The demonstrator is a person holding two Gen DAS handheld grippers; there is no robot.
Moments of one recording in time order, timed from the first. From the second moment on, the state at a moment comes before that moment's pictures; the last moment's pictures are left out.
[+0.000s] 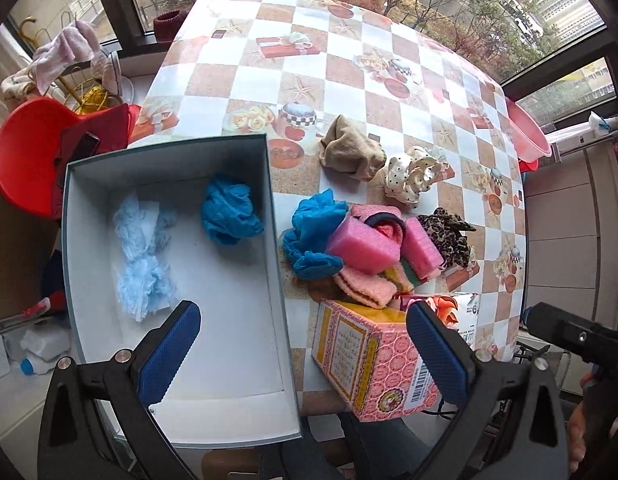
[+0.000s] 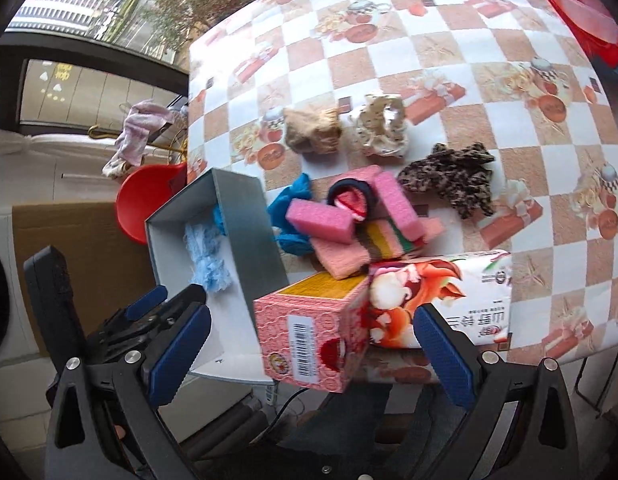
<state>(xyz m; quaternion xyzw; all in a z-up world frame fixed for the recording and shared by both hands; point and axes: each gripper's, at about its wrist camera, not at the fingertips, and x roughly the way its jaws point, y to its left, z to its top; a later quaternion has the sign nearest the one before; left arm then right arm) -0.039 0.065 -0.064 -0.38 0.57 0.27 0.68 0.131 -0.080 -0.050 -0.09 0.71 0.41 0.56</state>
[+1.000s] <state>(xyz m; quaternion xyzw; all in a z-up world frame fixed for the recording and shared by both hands) 0.115 0.131 -0.183 -0.39 0.64 0.29 0.60 0.253 -0.100 -0.176 -0.04 0.77 0.28 0.57</state>
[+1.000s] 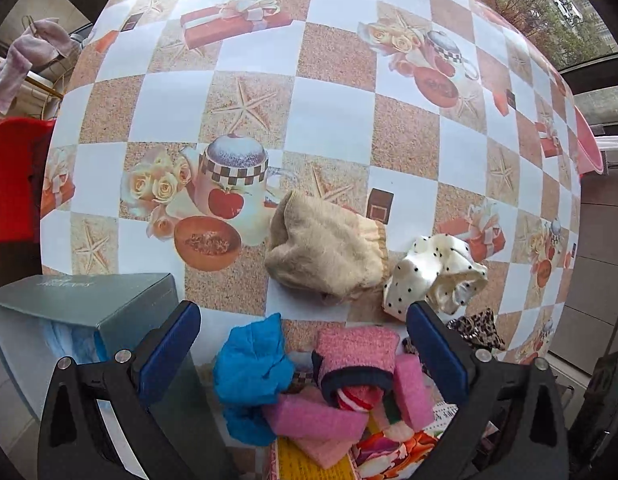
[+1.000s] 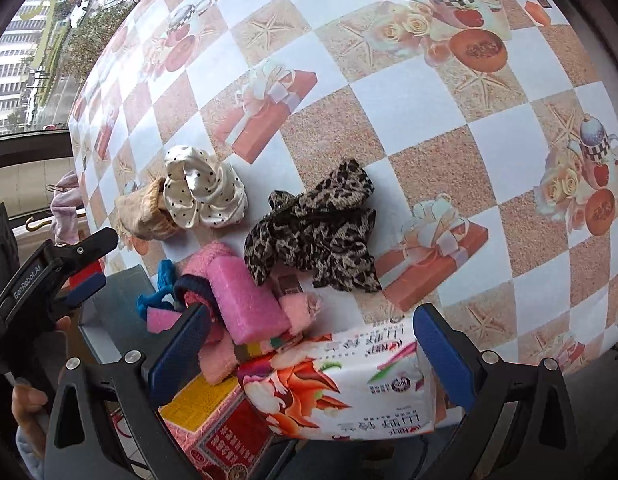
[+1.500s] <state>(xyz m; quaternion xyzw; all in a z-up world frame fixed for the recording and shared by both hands) 0.123 0.122 -0.238 -0.38 0.67 0.30 0.57 0.257 -0.071 -0.240 -0.09 0.77 0.24 0.58</state>
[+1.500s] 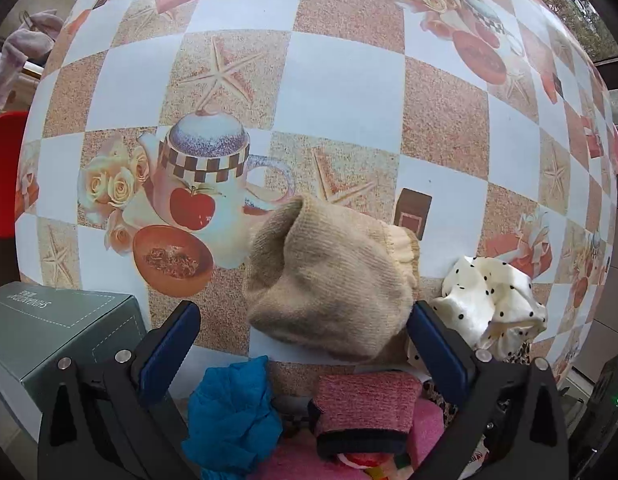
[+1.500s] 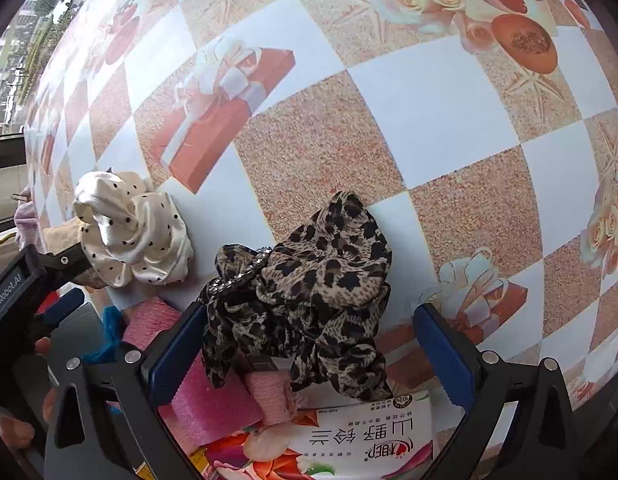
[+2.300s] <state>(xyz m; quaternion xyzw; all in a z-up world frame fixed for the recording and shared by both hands) 0.153 0.132 -0.252 -0.33 0.68 0.29 0.59 0.234 -0.052 -0.249 -0.21 0.74 0.23 0.59</state>
